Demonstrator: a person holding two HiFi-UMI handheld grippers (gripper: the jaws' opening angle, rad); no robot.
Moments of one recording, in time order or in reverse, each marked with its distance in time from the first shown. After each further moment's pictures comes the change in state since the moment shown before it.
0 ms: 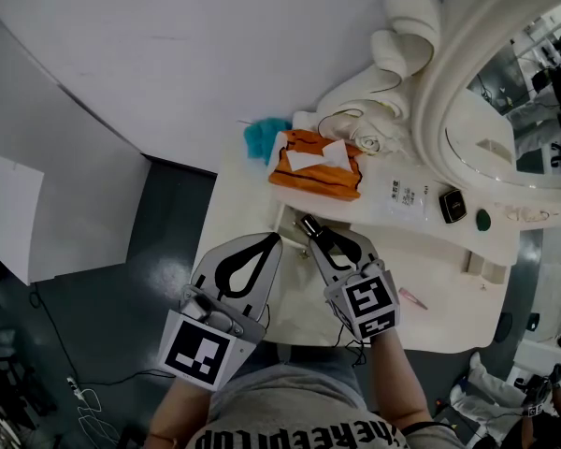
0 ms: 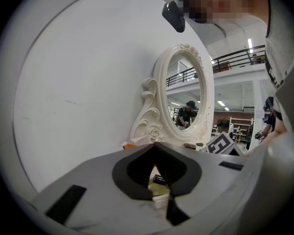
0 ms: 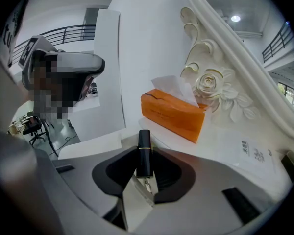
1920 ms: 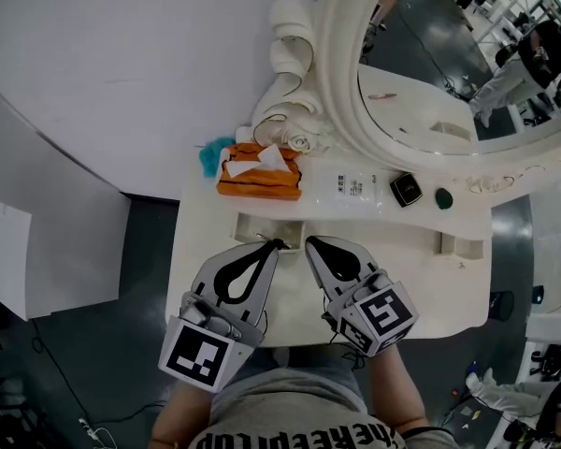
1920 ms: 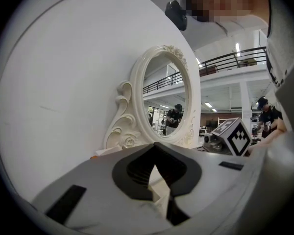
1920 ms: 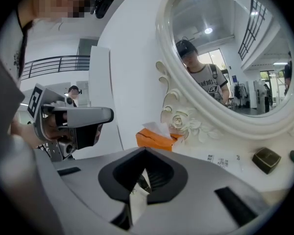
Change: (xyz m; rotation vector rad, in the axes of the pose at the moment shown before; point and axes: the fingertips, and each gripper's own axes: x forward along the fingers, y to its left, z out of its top) left arm 0.022 -0.073 0.023 0.061 -0.047 -0.126; right arm -0.104 -0.022 0.050 0.164 -0.315 -0.030
